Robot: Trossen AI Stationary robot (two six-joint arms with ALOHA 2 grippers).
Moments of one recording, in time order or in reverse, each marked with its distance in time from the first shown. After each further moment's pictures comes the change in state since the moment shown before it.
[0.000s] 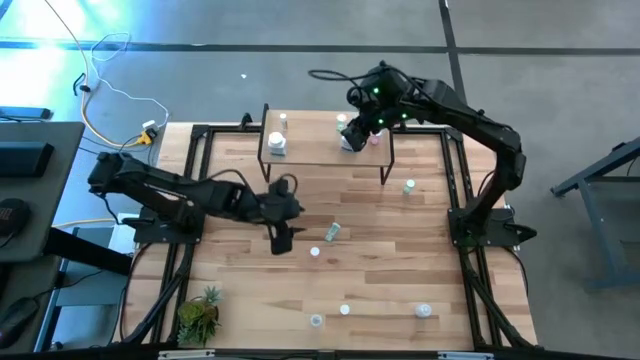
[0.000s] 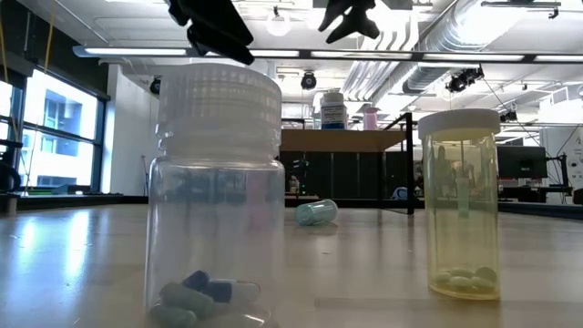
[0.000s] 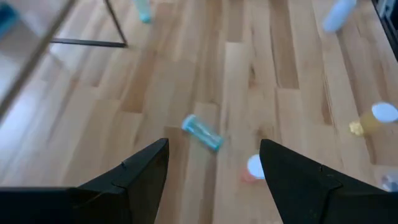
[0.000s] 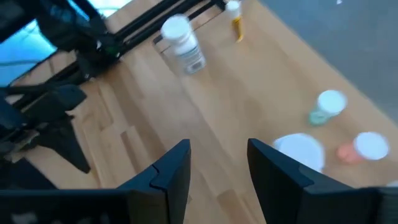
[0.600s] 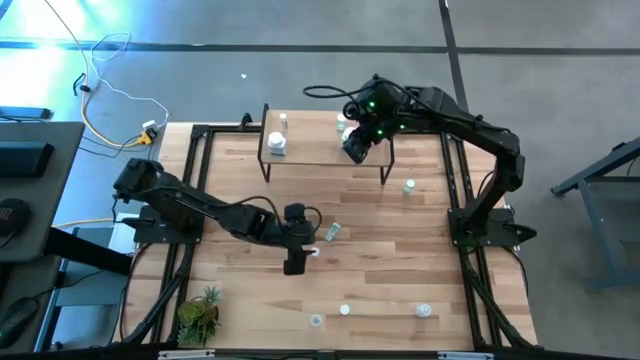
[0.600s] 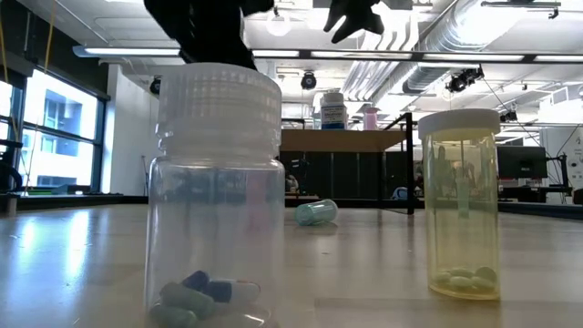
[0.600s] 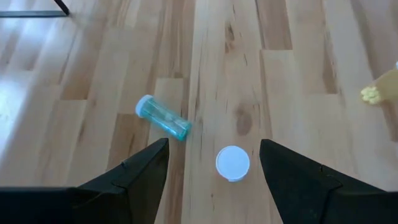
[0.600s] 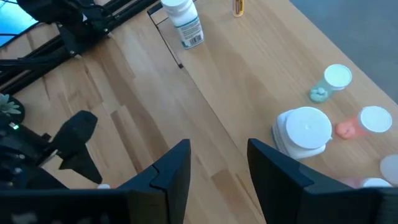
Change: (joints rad) left arm -0.085 0.247 0.000 0.135 -0.022 -0.009; right arm 0.077 0.000 0.000 -0.078 0.085 0.019
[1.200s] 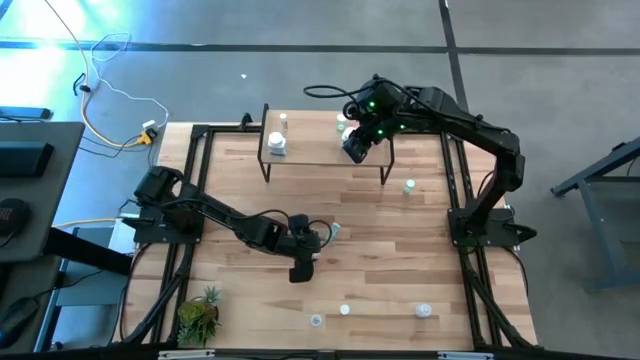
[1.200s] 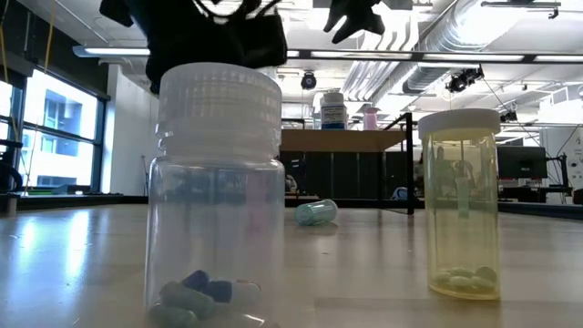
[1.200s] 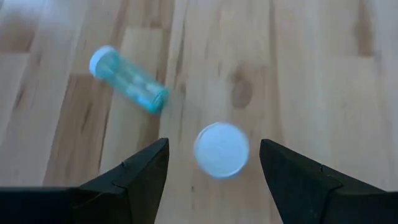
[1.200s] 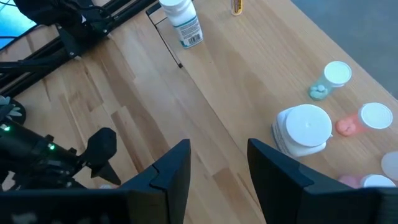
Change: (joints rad) left arm -0.013 0.172 0.000 0.052 0.023 -0.085; right arm 0.000 0.000 0.000 -0.003 0.000 0.015
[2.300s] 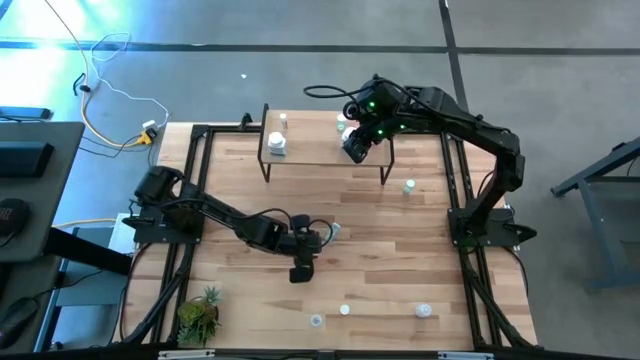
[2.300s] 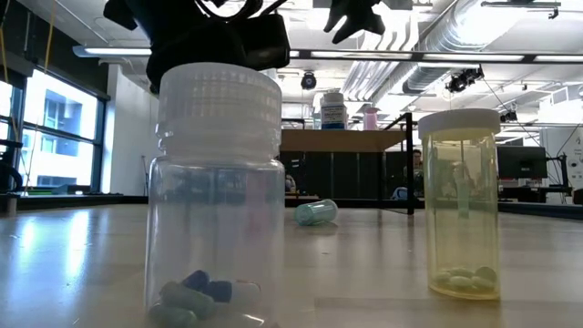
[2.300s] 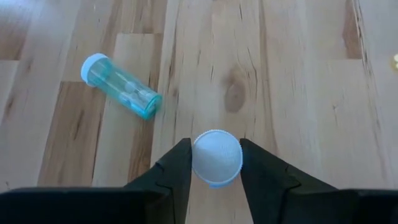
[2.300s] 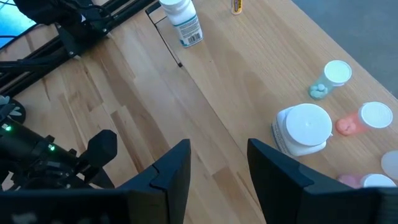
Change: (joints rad) left arm 0.003 0.001 0.000 0.017 0.030 0.024; right arm 0.000 0.000 0.000 -0.003 0.000 0.000
